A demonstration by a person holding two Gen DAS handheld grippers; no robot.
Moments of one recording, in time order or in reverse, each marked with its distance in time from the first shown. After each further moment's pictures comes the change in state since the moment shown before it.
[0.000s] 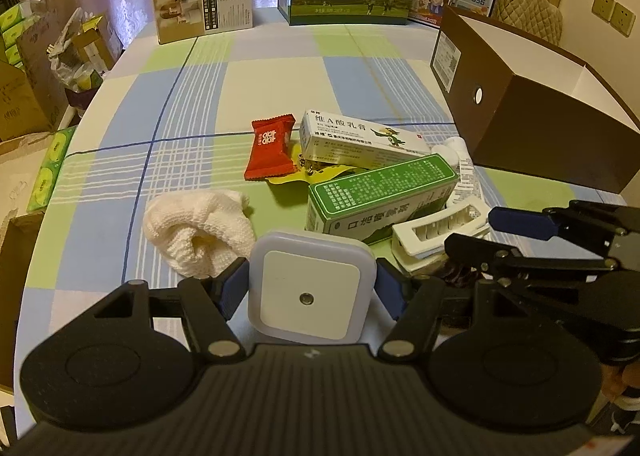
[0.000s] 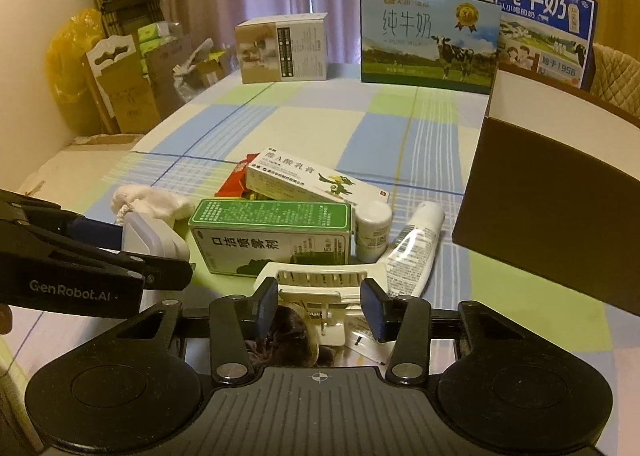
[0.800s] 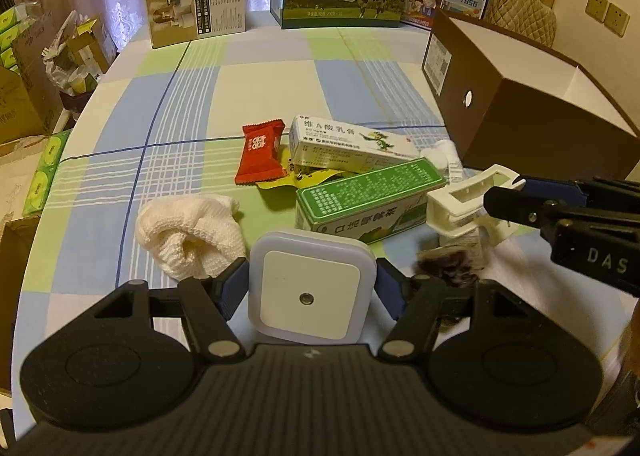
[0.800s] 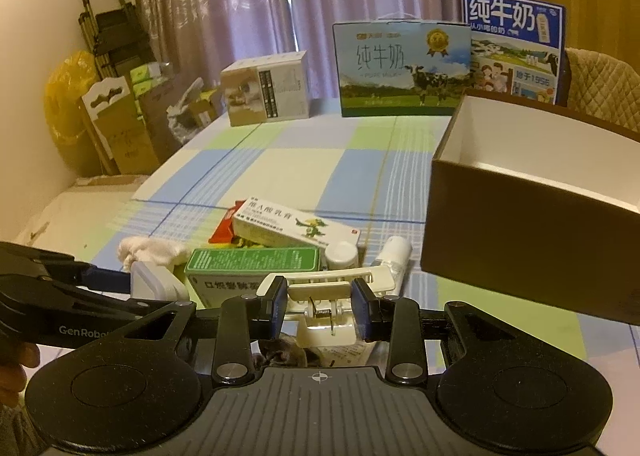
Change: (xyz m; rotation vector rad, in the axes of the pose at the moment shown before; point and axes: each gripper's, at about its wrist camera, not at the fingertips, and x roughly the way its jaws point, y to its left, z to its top) left arm -0.005 -0.006 0.002 0.003 -0.007 -0.016; right arm -0.040 -0.027 0.017 0.069 -0.094 0.017
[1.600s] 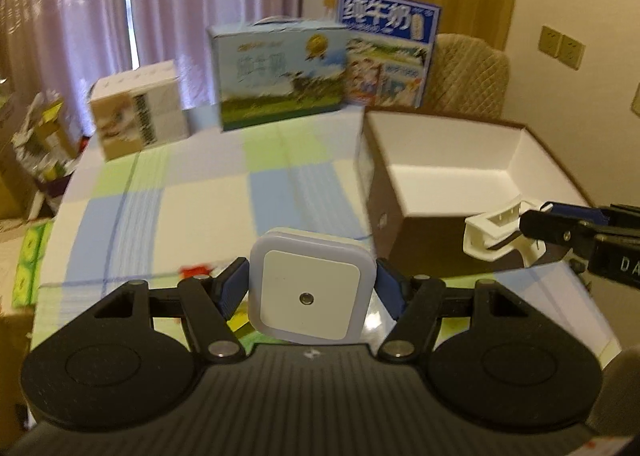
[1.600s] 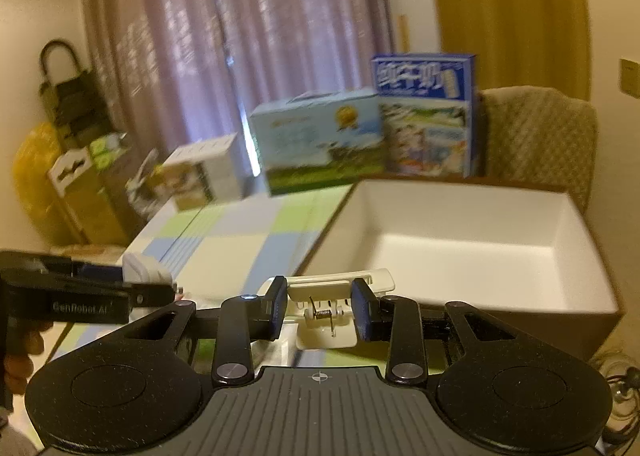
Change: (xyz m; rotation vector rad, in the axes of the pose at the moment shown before) left arm -0.046 -0.079 0.101 0.098 -0.155 -0.074; right arm -0.098 -0.089 0.072 0.120 -0.135 -0.099
